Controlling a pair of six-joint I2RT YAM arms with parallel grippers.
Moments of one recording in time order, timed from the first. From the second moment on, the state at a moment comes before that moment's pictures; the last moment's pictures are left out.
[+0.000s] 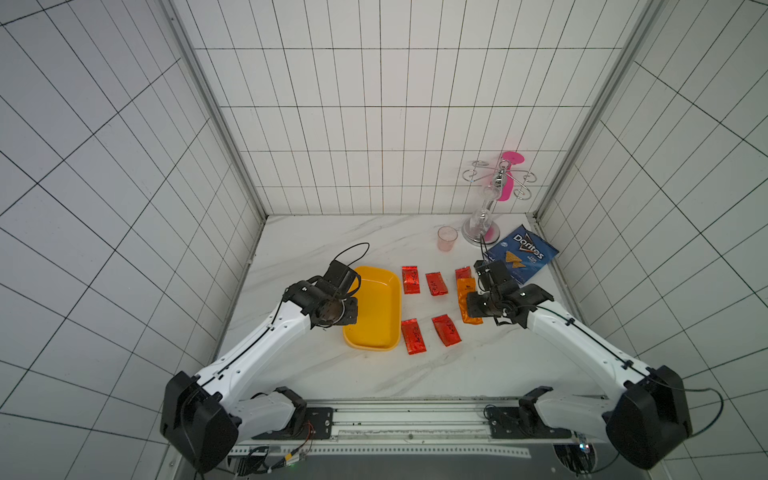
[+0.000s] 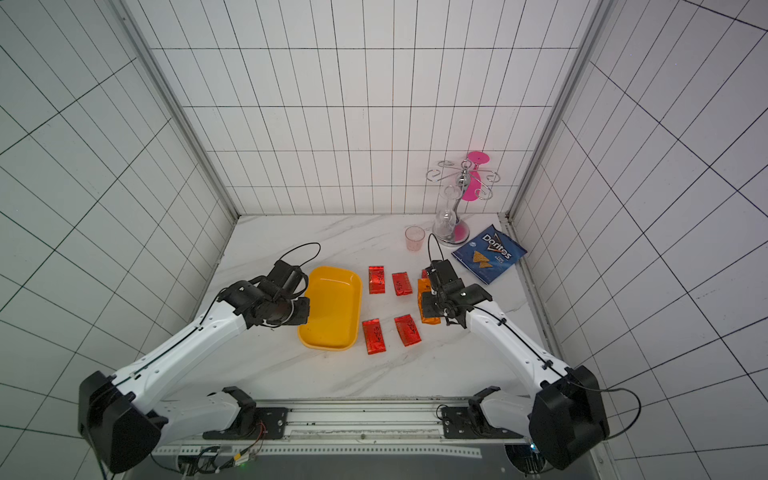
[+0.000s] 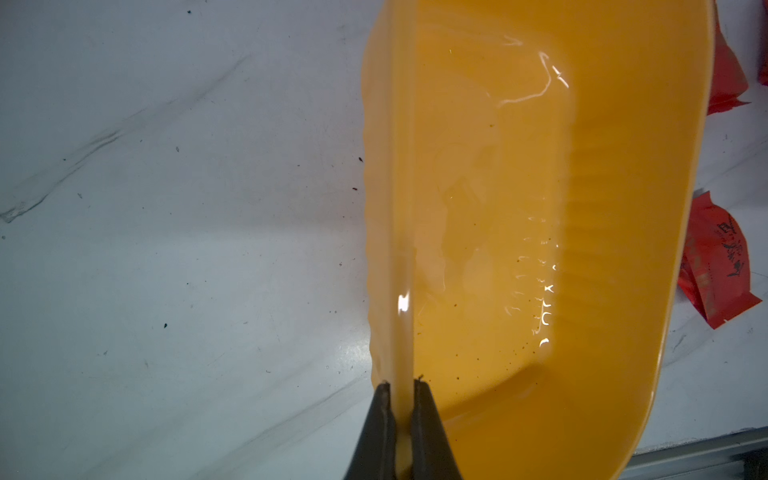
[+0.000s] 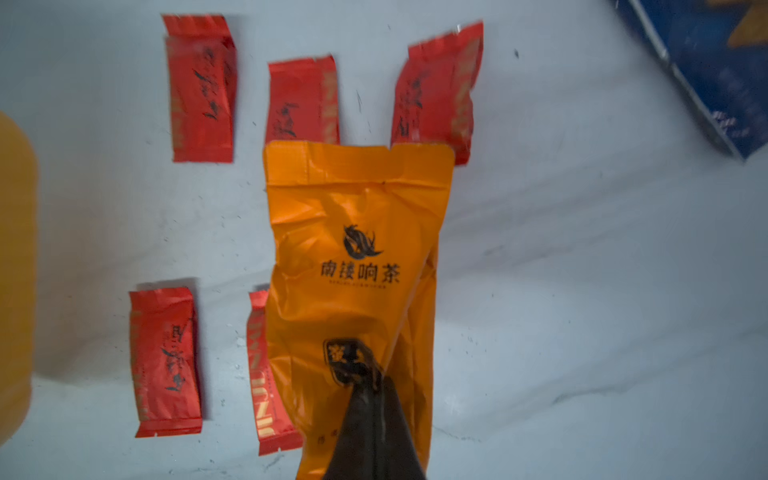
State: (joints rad) left arm -0.54 1.21 1.02 -0.99 -0.04 -0.50; right arm 0.55 1.23 0.86 -0.74 0.11 0.36
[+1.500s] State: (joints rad) left arm -0.59 1.03 1.05 -0.87 -0.47 -0.58; right arm 0.49 0.95 0.79 -0.56 0.37 0.37
